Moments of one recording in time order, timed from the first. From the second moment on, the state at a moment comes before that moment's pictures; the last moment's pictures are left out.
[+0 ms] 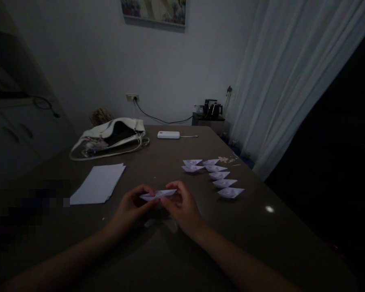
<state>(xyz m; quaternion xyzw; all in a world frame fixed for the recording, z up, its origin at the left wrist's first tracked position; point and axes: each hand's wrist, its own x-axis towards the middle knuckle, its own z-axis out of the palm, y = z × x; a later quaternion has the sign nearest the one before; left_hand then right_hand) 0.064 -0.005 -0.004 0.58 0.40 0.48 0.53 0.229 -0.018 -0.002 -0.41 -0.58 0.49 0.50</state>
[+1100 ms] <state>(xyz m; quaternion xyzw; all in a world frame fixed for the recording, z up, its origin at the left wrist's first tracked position) 0.066 -0.007 0.001 0.54 0.45 0.47 0.54 0.228 -0.014 -0.009 -0.46 -0.57 0.50 0.46</state>
